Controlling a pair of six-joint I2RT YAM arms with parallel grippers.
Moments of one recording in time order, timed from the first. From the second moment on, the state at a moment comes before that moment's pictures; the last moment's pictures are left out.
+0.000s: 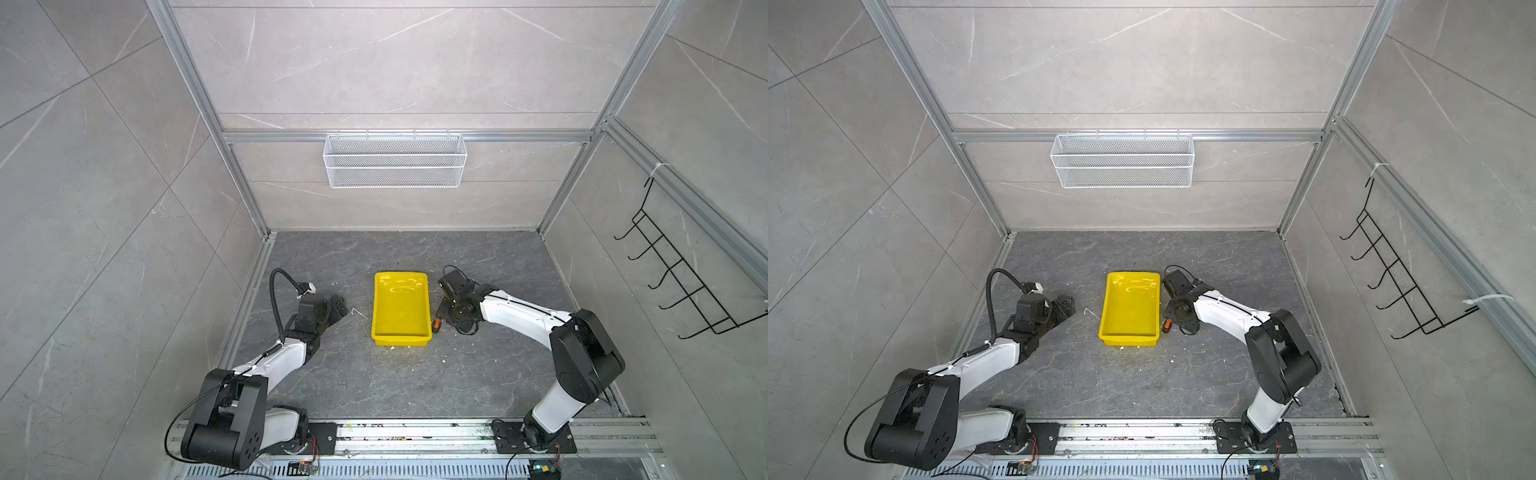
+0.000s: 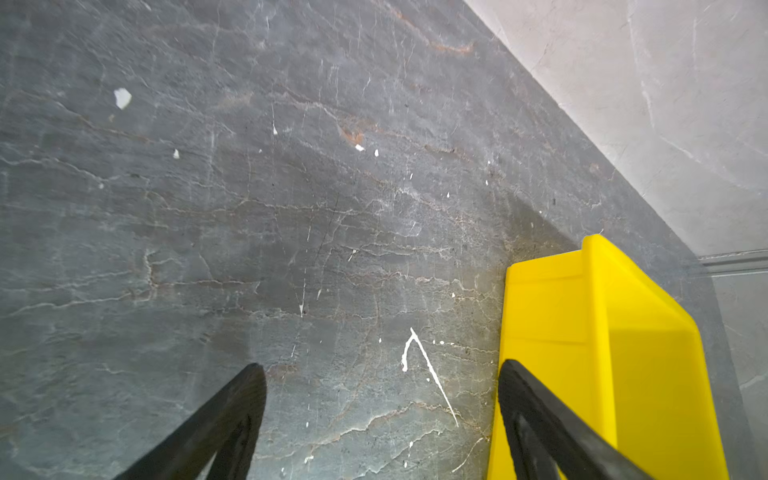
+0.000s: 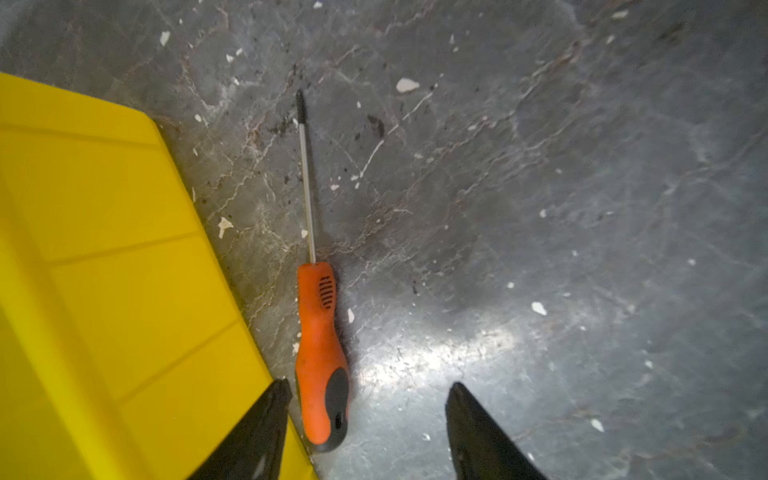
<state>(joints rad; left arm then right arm) -0.22 1.28 0.48 0.17 -0.03 -0.70 0.57 1.70 1.09 -0.61 0.10 0.99</state>
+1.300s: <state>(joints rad) -0.22 1.32 0.50 0.14 0.00 -0.70 0.58 1.76 1.05 -0.47 0.04 1.08</state>
